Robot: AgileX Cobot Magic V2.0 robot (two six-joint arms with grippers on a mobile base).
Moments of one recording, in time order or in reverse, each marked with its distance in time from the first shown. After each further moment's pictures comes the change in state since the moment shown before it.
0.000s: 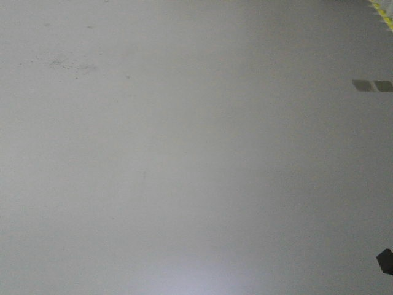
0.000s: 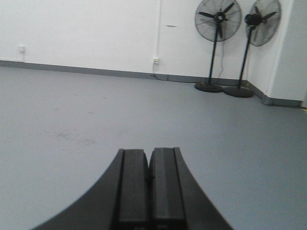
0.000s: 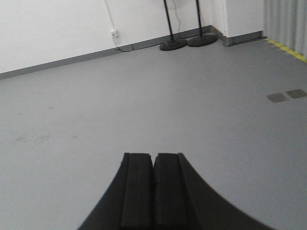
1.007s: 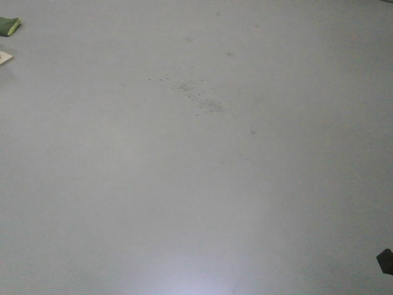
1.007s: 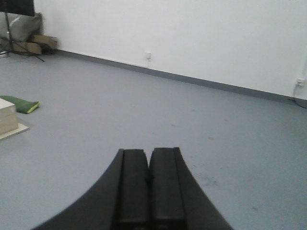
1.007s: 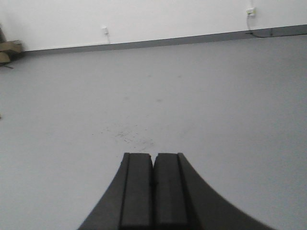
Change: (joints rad) left arm 0.000 0.000 0.000 0.000 0.000 0.000; right arm 0.000 0.000 0.000 0.000 0.000 0.000
